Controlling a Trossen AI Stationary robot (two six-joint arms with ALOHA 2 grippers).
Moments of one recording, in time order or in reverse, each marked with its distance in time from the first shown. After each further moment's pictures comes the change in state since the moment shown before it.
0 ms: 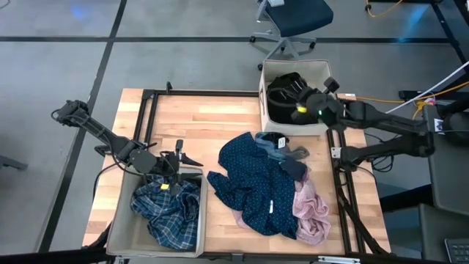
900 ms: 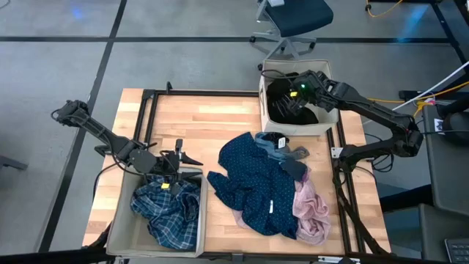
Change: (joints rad) left arm 0.000 0.000 0.000 0.000 -0.019 -0.019; right arm -0.379 0.195 0.036 -0.058 -0.405 0.008
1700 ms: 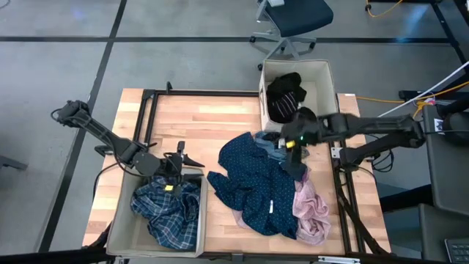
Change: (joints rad) left arm 0.000 0.041 0.000 -0.001 0.001 -0.026; right arm 0.610 -0.032 0.013 -0.155 -0.272 0.253
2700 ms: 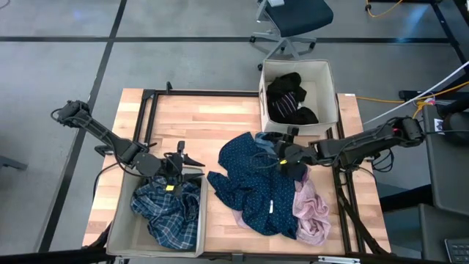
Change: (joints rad) left arm 0.000 0.008 0.000 0.000 -0.018 0.004; right arm 0.109 0.005 -0.654 0.899 0.427 -0.251
